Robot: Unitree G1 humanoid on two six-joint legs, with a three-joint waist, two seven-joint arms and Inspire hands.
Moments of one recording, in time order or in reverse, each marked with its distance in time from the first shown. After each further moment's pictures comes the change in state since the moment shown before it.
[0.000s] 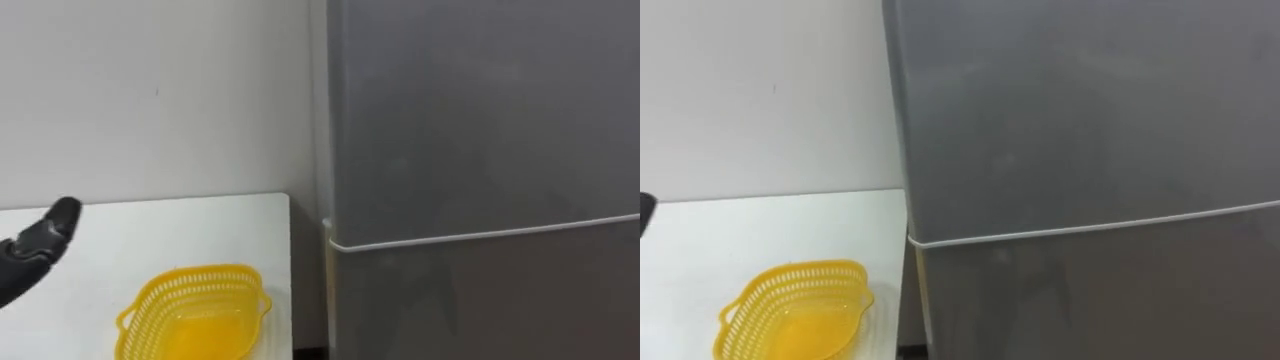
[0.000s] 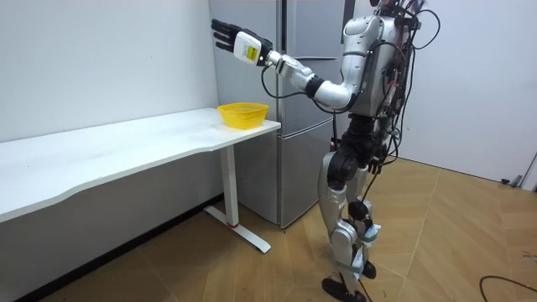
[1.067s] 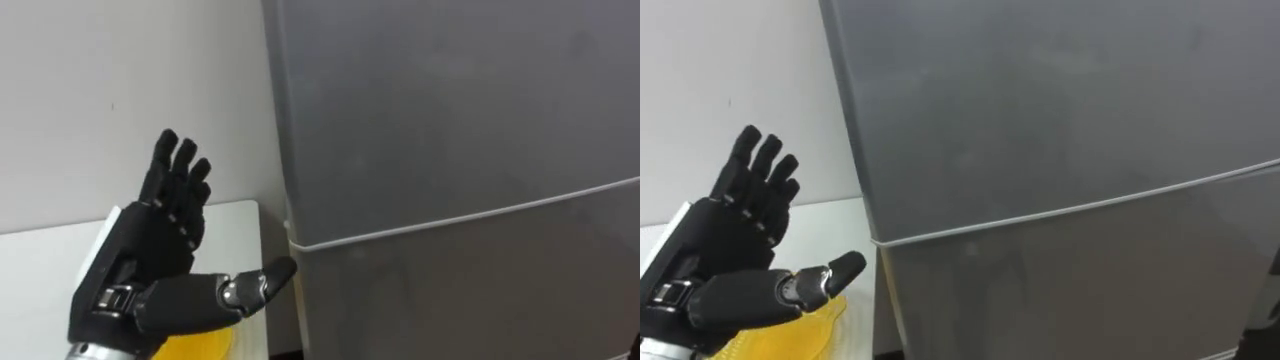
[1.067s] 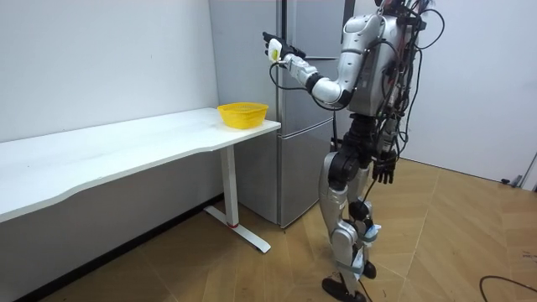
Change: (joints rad) left arm -0.042 0.001 -0.238 -0.002 0.034 0.100 -0.384; right arm -0.058 -0.010 0.080 0.178 -0.001 0.022 -0.012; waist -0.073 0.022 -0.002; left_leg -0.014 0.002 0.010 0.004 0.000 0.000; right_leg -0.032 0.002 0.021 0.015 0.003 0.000
